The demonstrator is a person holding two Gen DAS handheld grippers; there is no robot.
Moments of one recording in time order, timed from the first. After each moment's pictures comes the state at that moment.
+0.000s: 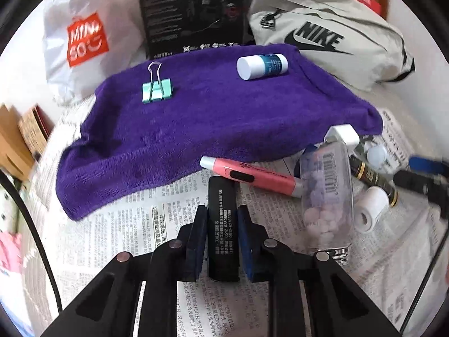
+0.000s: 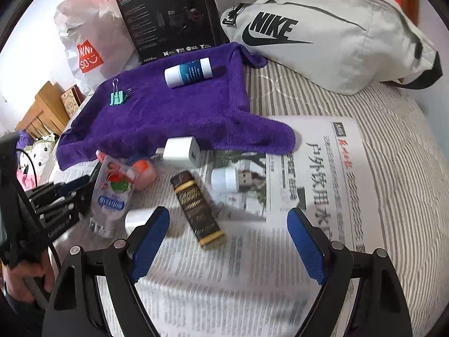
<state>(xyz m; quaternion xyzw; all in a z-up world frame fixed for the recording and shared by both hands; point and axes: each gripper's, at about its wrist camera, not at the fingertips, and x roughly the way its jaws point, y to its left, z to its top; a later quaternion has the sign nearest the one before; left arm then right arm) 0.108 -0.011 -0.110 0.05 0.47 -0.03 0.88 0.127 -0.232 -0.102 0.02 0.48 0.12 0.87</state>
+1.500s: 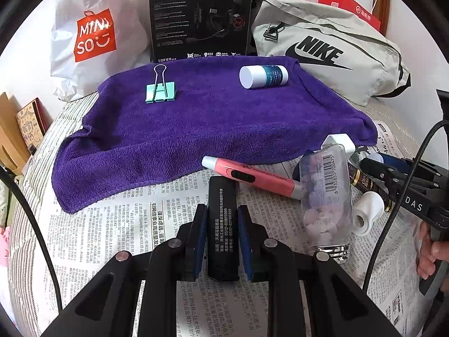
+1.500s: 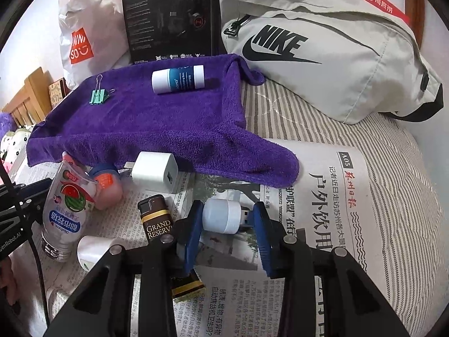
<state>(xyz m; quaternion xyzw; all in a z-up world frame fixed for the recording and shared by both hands) 0.100 0.001 -0.113 0.01 0.45 -0.04 0.89 0.149 -0.218 -0.124 -0.05 0.41 0.09 0.91</state>
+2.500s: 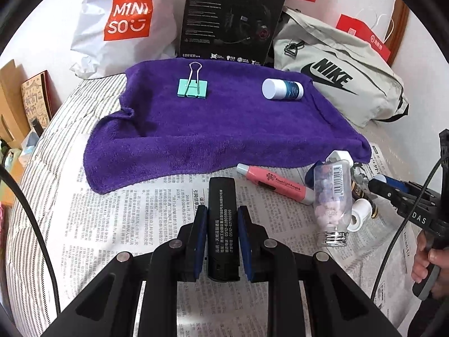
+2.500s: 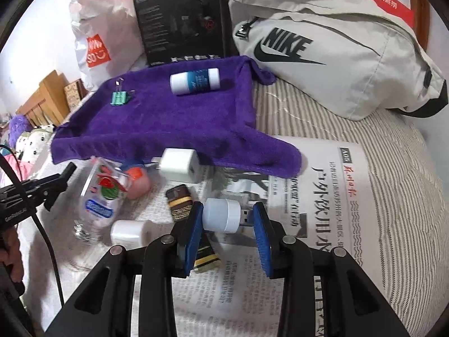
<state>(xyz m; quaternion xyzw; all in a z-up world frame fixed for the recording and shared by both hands) 0.084 0.047 -0.096 -0.06 0.45 -0.04 0.89 0.131 -0.223 -0.103 -0.02 0.43 0.13 0.89</state>
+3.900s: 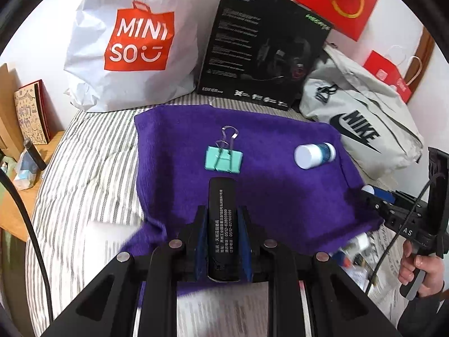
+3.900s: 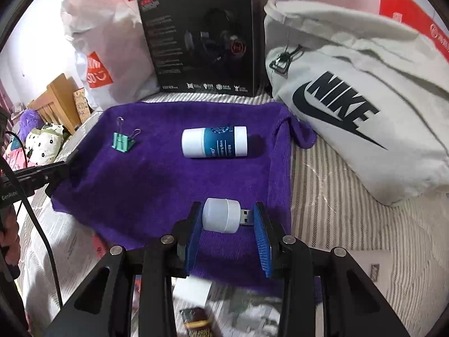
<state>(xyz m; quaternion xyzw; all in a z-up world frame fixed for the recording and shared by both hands) 0.193 0.101 -0.071 -0.09 0.45 -0.04 0.89 0.242 -0.178 -0.071 -0.04 0.42 0.18 0.89</state>
